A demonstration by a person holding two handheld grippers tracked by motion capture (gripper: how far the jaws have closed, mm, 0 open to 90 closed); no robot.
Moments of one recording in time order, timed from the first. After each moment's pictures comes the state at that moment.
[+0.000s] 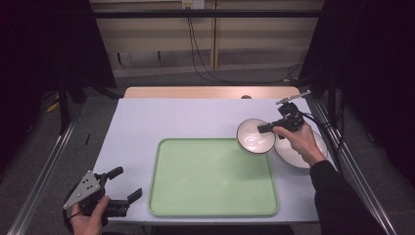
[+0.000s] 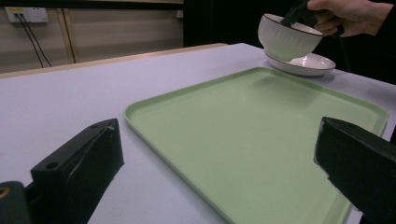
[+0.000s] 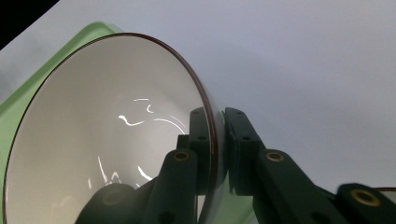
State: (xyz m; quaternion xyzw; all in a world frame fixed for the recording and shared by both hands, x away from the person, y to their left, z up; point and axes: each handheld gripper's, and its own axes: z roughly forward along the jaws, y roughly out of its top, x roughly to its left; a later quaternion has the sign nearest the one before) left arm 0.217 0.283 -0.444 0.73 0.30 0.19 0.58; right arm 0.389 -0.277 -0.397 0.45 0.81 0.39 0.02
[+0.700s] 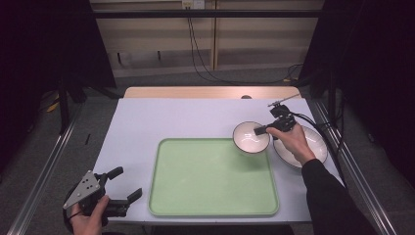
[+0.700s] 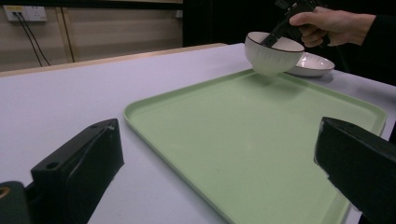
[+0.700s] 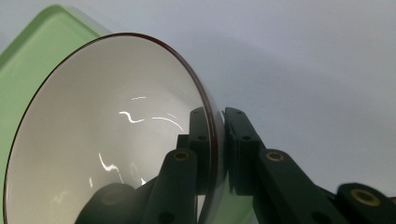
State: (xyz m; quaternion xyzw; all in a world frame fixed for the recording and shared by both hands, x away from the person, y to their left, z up) left arm 0.217 0.283 -0.444 0.73 0.31 0.18 0.58; right arm 0.409 -0.268 -0.424 0.48 0.81 0.34 0.00
